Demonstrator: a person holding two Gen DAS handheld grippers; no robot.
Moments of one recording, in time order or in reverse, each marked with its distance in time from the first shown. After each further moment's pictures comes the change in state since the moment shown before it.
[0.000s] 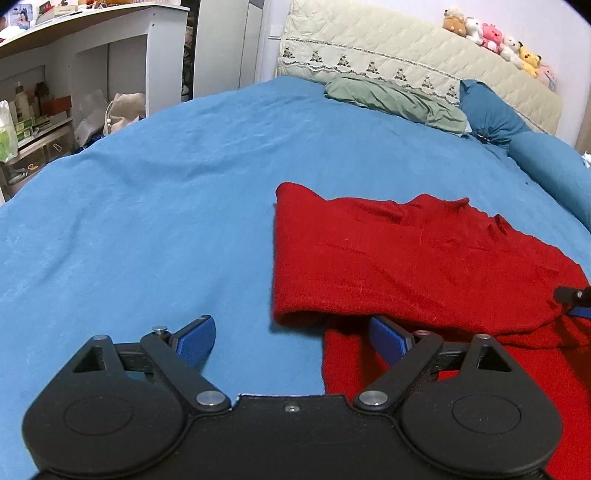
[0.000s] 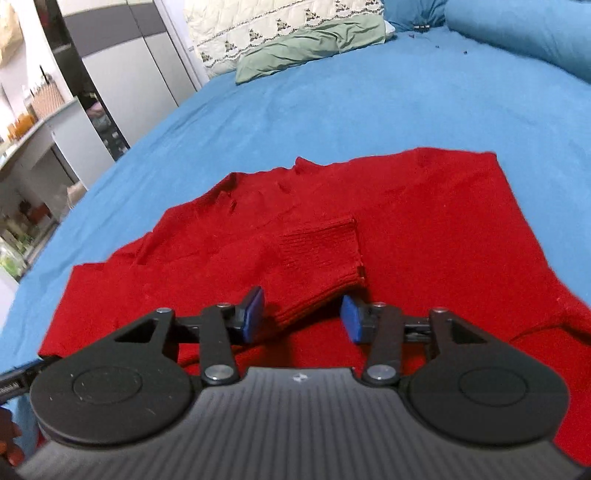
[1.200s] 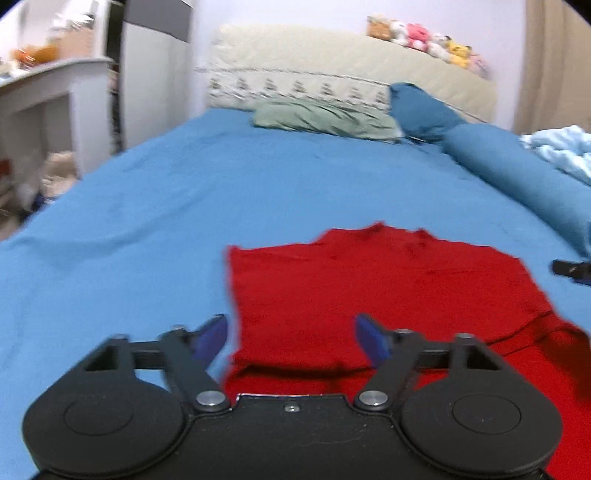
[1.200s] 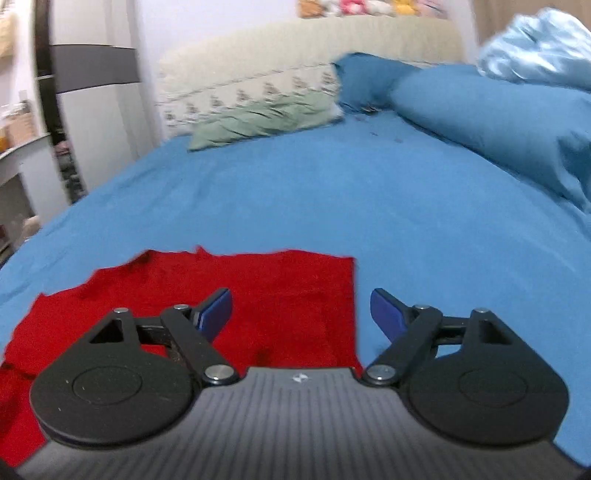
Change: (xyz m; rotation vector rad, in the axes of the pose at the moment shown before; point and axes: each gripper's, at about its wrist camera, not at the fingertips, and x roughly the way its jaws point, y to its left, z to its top) left arm -0.015 -0.059 0.035 0.144 -0.055 -0.178; right arm -0.068 -0.063 0.021 -0.141 -0.220 -0.141
